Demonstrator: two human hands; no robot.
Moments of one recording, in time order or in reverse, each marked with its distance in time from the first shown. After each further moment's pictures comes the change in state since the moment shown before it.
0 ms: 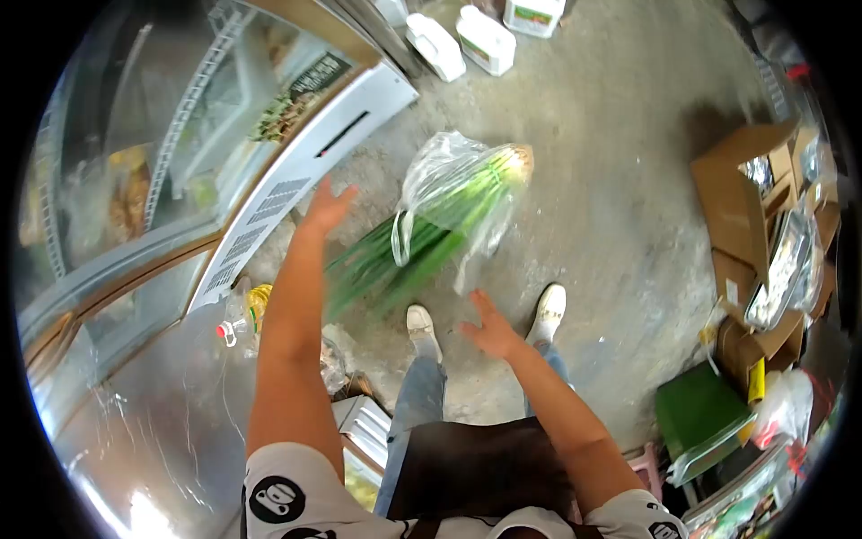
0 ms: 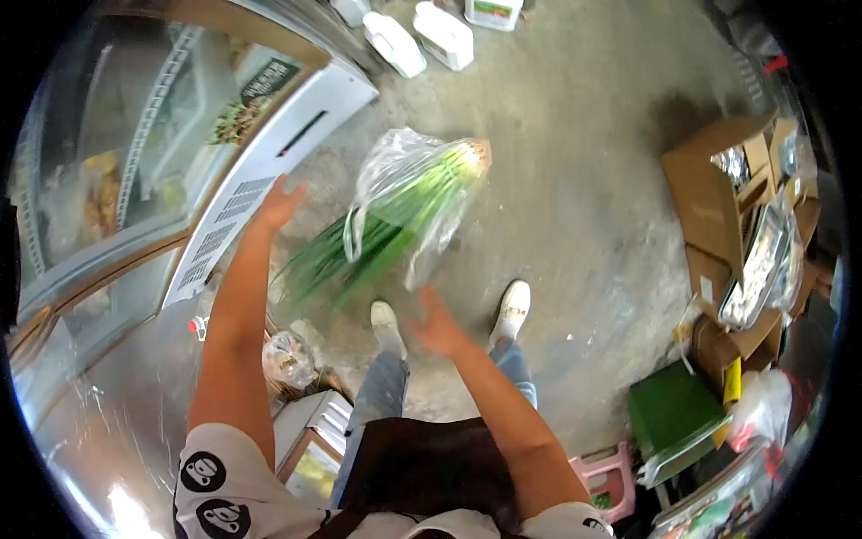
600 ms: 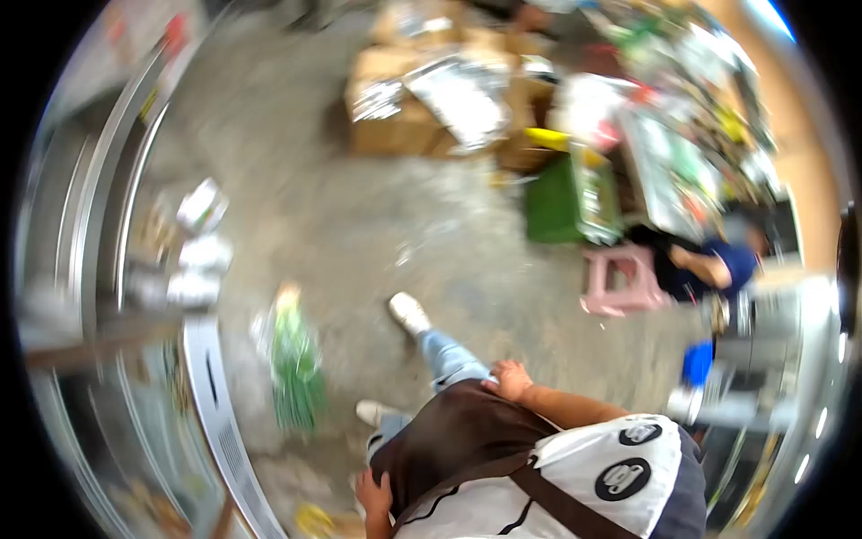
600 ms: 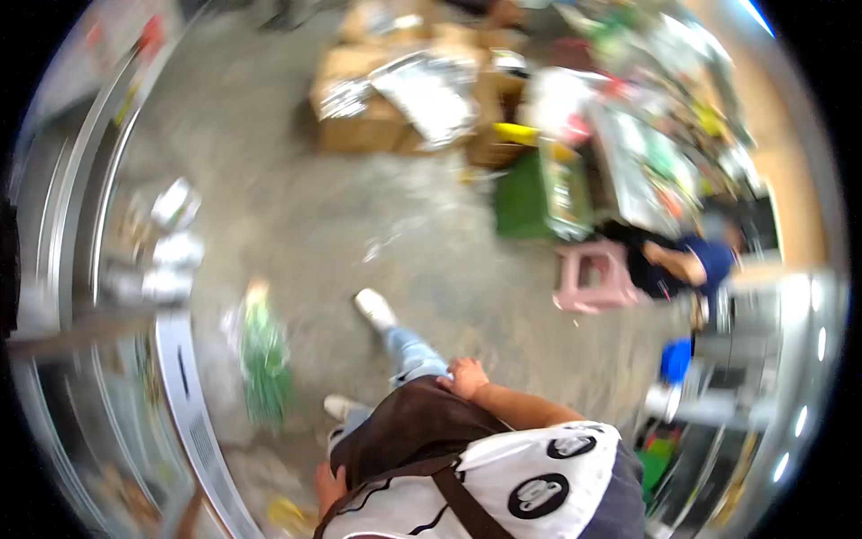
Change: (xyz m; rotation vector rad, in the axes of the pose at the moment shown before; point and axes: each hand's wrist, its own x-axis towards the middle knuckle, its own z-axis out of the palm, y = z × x) left_hand -0.333 -0.129 0.029 0.273 -0.492 0.566; right_hand -0.356 -0.030 0.062 -0.403 0.645 0.783
